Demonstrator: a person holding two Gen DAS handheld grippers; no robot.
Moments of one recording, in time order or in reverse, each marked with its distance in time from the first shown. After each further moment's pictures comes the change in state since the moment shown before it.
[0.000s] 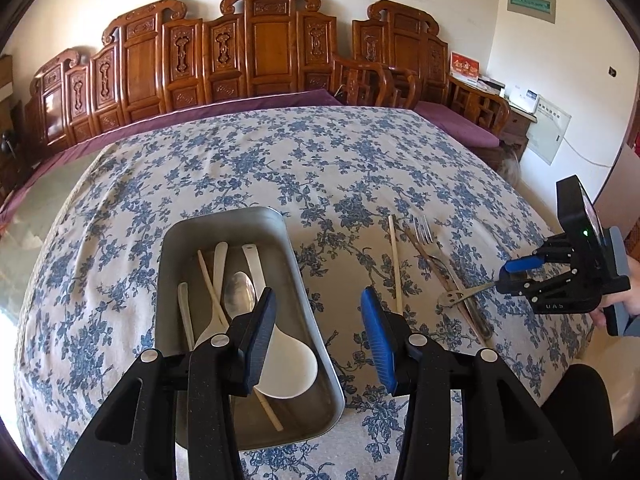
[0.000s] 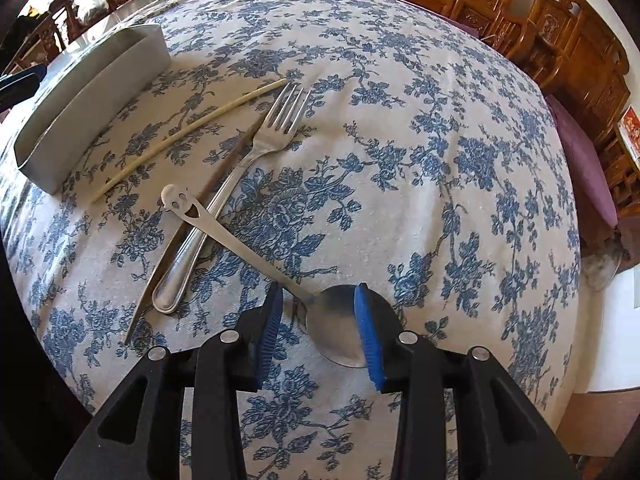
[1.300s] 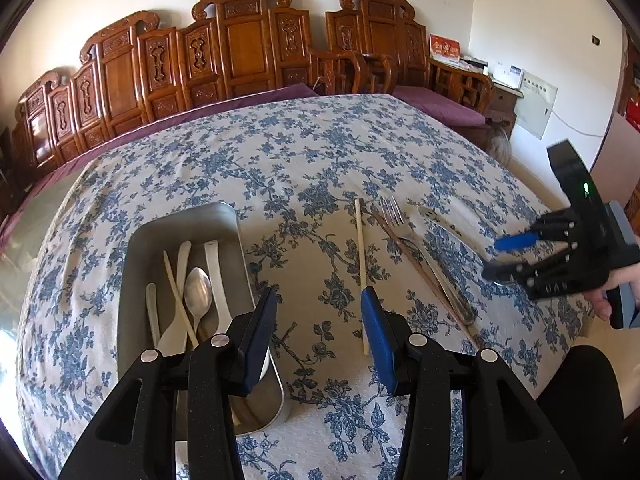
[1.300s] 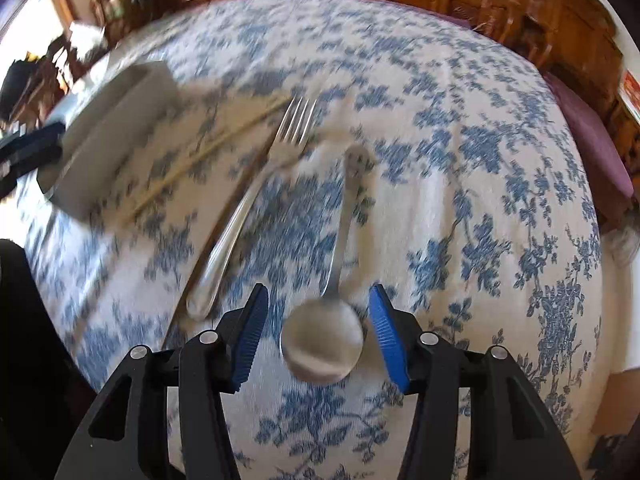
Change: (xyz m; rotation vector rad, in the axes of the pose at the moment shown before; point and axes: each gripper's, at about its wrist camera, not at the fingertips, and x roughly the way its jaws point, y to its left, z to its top) left arm 0.009 -0.046 -0.010 0.090 0.024 0.002; right arm -0.013 -0.005 -0.010 0.156 -0.080 0.096
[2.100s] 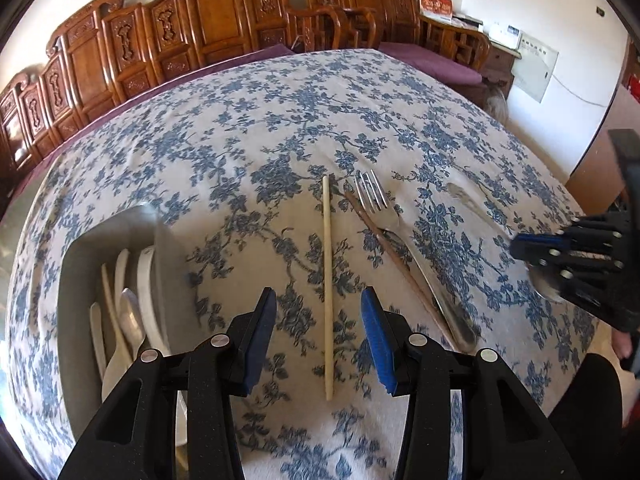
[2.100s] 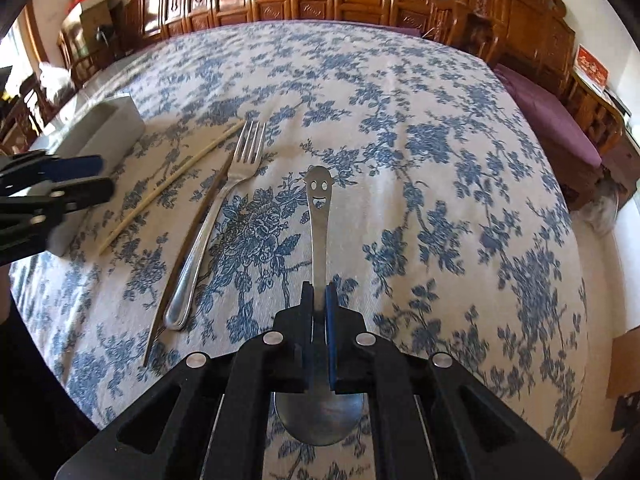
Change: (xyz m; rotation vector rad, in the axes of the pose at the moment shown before) left arm 0.071 -0.037 0.027 0.054 0.158 -0.018; right arm -0.013 -0.016 -0.021 0.125 -0.100 -0.055
